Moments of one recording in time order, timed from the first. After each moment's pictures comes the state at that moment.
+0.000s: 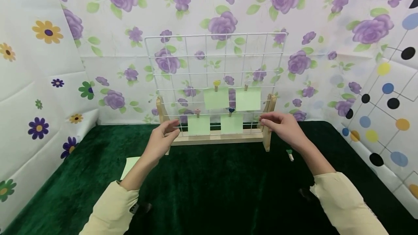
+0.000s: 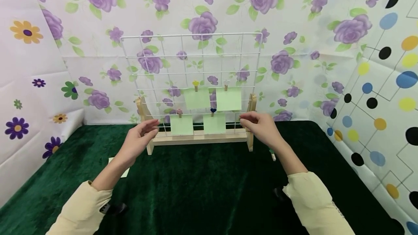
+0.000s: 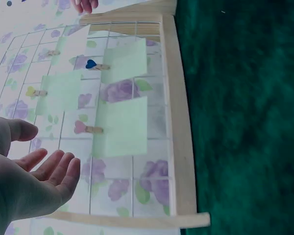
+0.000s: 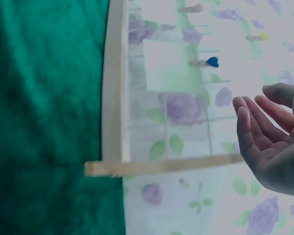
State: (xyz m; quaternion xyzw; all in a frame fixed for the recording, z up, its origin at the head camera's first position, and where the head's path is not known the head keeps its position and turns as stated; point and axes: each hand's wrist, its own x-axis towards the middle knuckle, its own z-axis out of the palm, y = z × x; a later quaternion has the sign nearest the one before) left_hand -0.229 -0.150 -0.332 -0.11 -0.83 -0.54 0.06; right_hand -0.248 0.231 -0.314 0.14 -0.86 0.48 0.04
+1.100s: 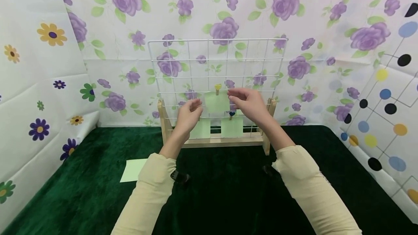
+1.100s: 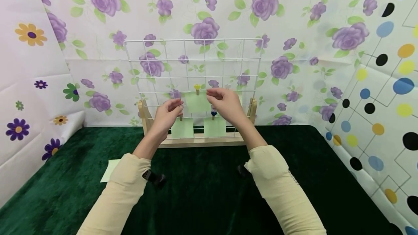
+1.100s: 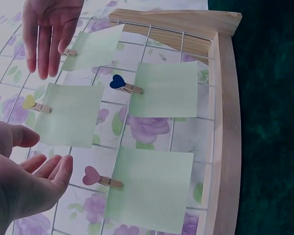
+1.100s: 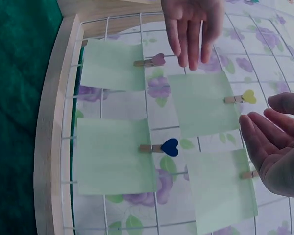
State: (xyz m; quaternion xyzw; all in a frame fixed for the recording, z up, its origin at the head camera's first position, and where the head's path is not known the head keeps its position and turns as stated) left_hand -0.282 -0.077 -0.295 -0.06 -0.76 -0.64 0.07; right_hand -0.283 0.135 -0.255 0.20 -0.83 0.52 0.10
